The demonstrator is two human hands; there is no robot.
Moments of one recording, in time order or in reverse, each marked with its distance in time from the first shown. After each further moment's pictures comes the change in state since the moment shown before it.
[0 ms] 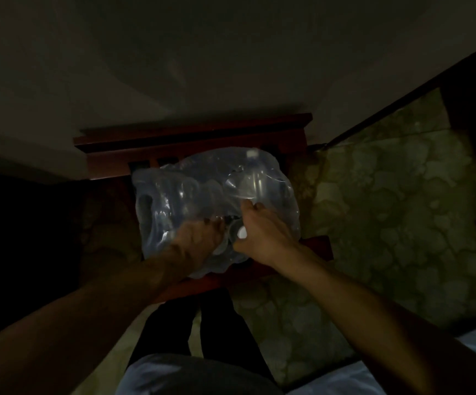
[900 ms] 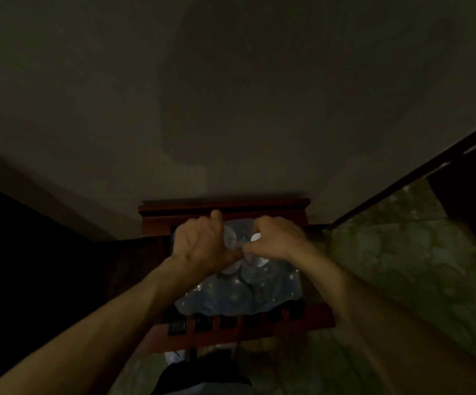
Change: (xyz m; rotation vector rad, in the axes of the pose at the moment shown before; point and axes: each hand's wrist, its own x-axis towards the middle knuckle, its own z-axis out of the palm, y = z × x) left_hand -0.111 -0.024 -0.166 -0.359 0.369 -0.608; right_hand -0.055 -0.066 -0.113 -0.152 0.117 -0.052
